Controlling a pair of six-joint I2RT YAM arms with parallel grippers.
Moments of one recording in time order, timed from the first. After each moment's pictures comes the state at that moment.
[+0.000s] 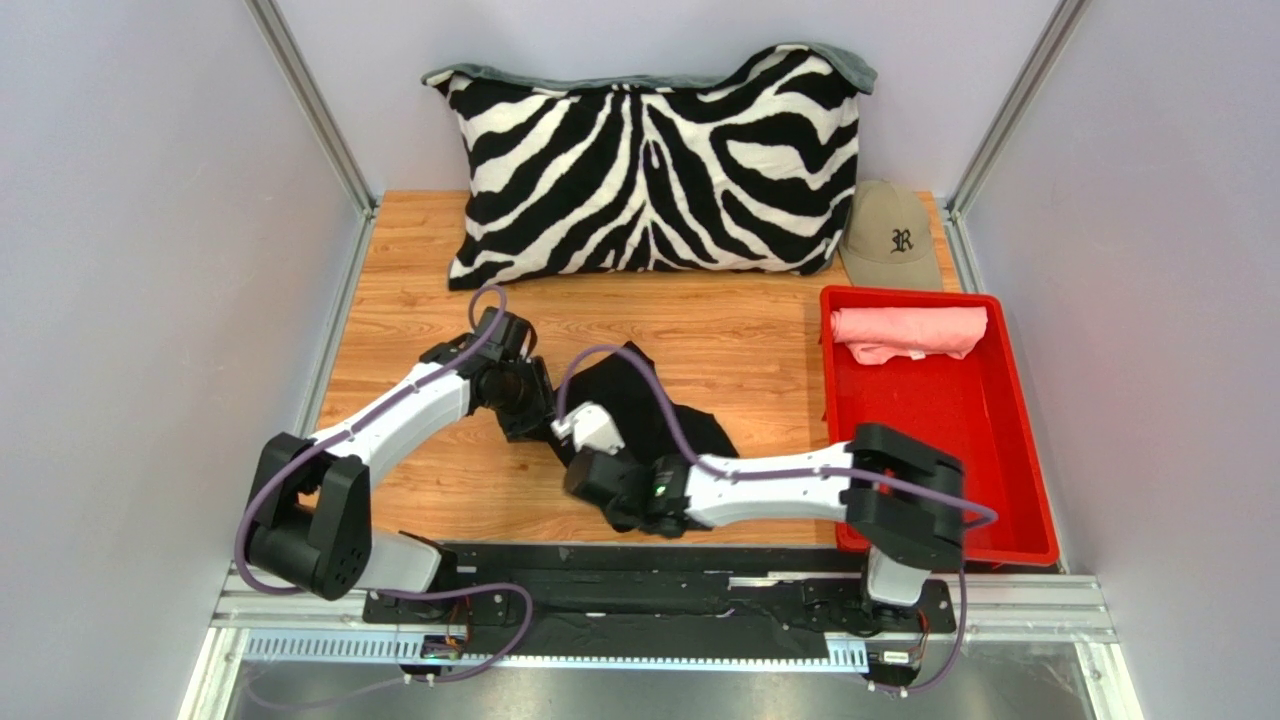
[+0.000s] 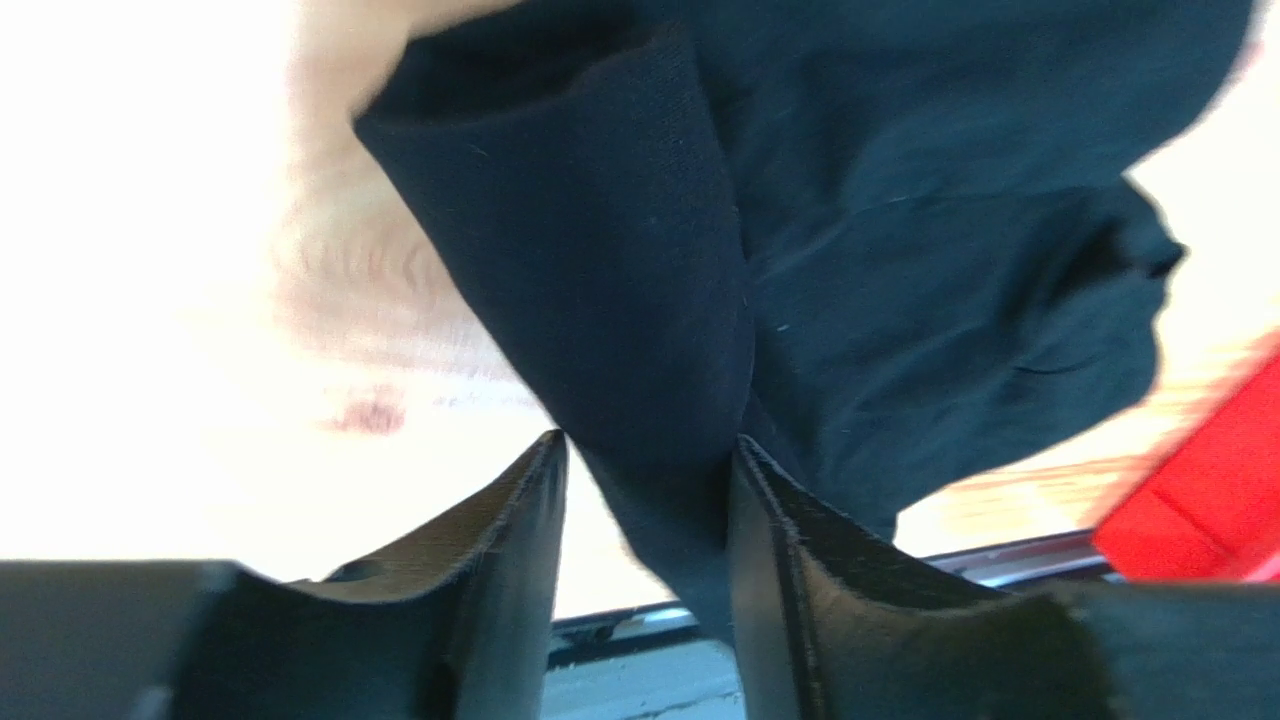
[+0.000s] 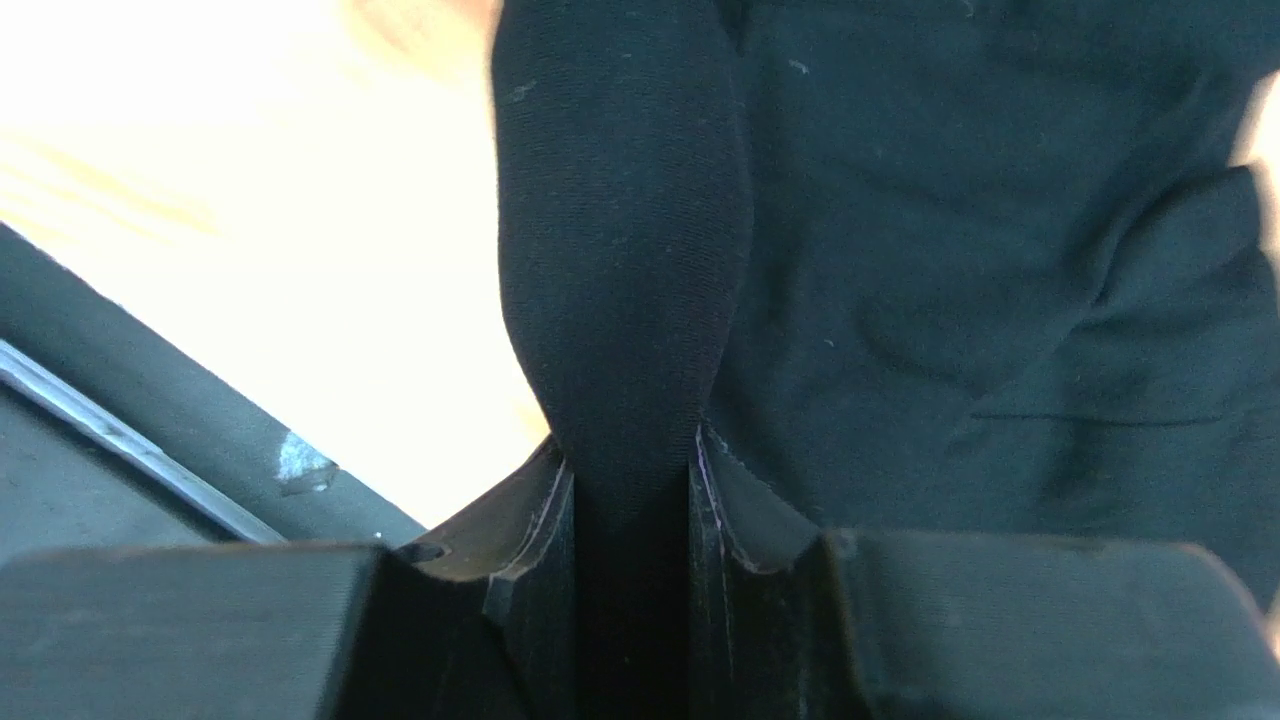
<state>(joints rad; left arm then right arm) -0.38 1.38 0.83 -0.64 0.16 -0.74 1.36 1.77 1.11 -0.31 0.49 0.49</state>
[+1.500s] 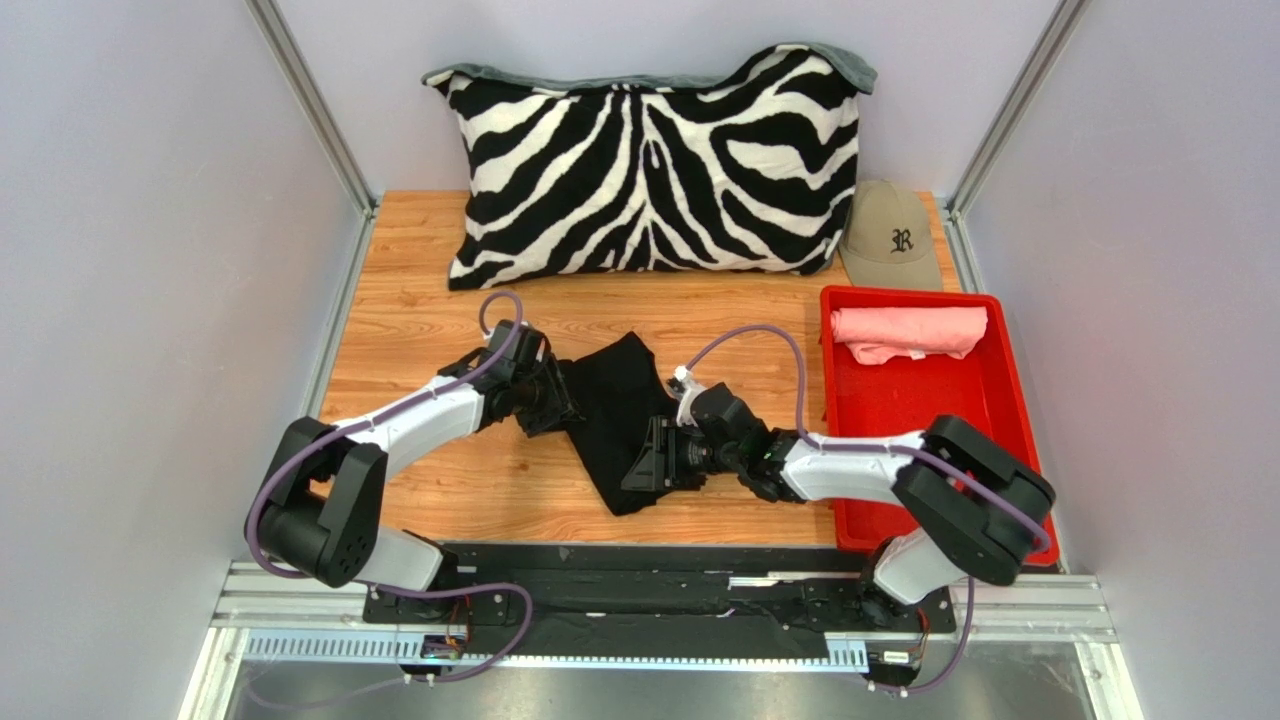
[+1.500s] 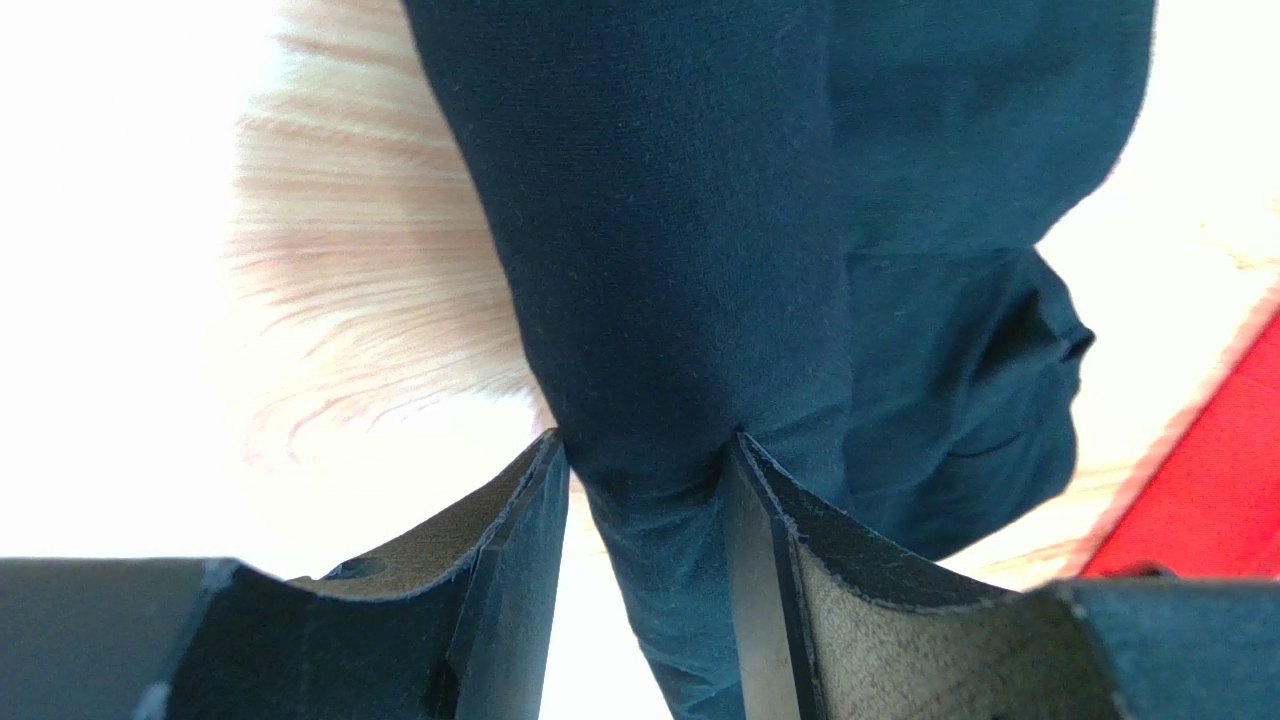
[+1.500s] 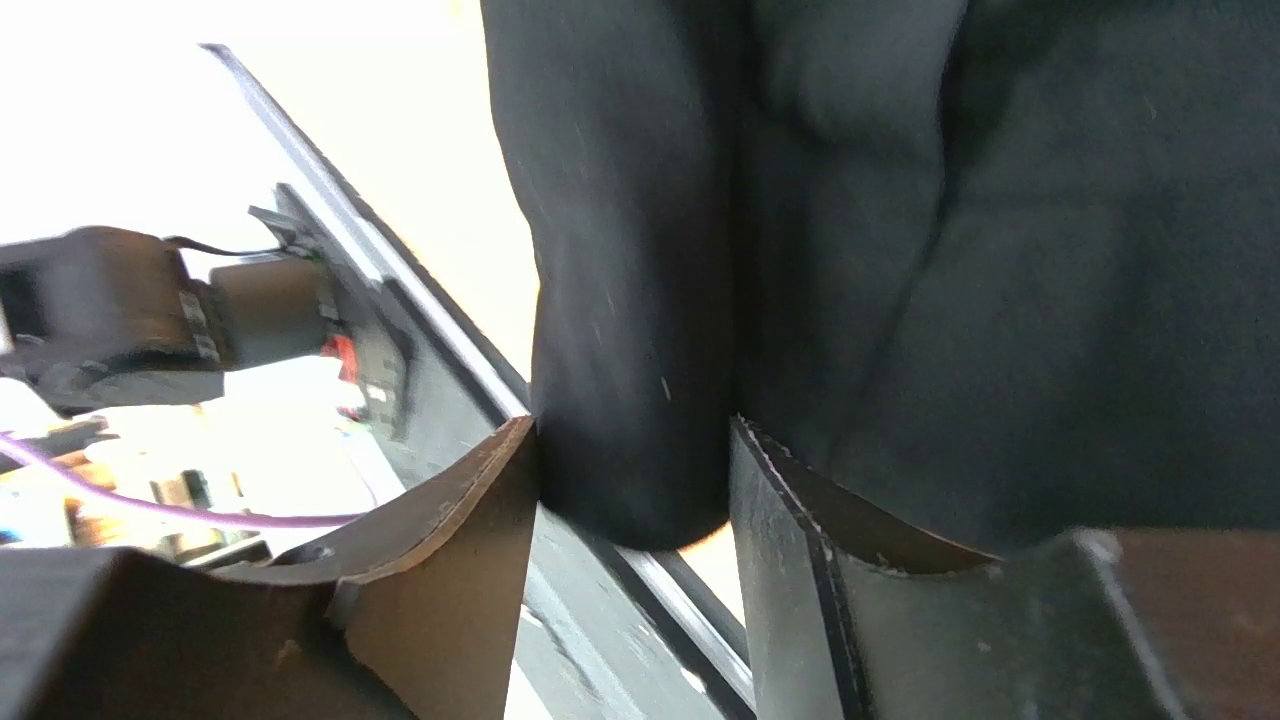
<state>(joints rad) -0.42 1.42 0.72 -0.30 0.12 -0.82 0.89 1.52 0.57 0.33 -0.34 0.91</state>
